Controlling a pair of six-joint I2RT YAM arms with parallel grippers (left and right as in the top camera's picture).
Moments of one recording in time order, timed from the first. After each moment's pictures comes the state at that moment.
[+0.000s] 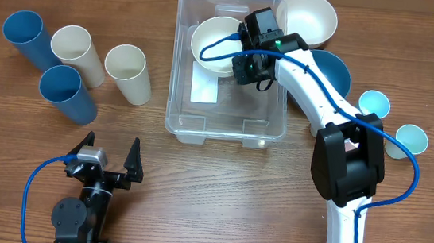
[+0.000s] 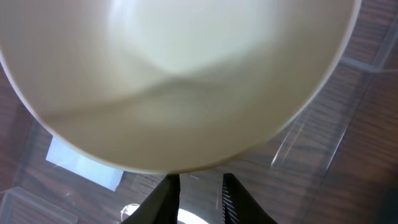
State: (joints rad) left arm 0.09 0.01 0.01 -0.06 0.19 -0.15; right arm 0.41 2.22 1.87 -0.83 -0.12 0.06
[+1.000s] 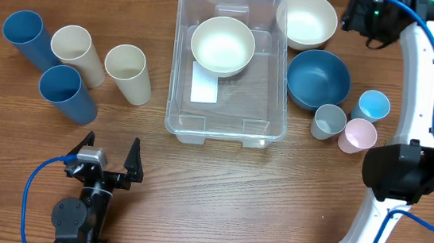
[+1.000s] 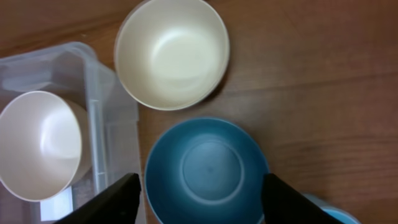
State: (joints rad) left arm 0.09 0.01 0.01 -0.06 0.19 -0.15; right arm -0.06 2.20 2.45 -1.32 -0.14 0.15
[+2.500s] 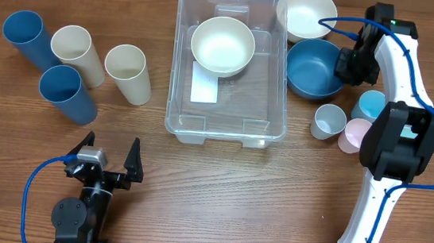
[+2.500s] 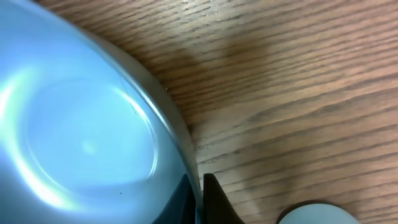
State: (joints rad) left arm 0.09 0.01 0.01 -0.06 0.19 -0.15; right arm -0.10 2.41 2.15 -1.19 -0.03 0.17
